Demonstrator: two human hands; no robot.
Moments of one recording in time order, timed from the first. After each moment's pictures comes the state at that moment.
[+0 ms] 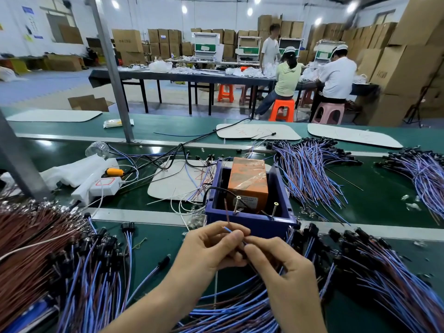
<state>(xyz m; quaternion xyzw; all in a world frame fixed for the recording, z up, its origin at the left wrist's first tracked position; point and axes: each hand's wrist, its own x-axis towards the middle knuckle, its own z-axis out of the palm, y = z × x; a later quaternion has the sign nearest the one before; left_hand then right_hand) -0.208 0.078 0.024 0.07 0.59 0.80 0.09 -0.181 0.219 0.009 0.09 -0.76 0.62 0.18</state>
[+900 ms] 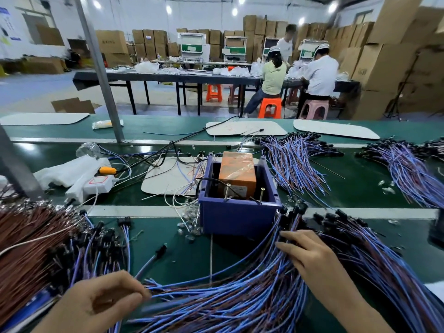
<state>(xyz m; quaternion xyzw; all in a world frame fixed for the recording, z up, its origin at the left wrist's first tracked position) -0.133 -0.056 -0.003 0.08 0.81 0.58 0.06 -0.182 0.312 -0.025 0.19 -0.94 0.05 0.27</state>
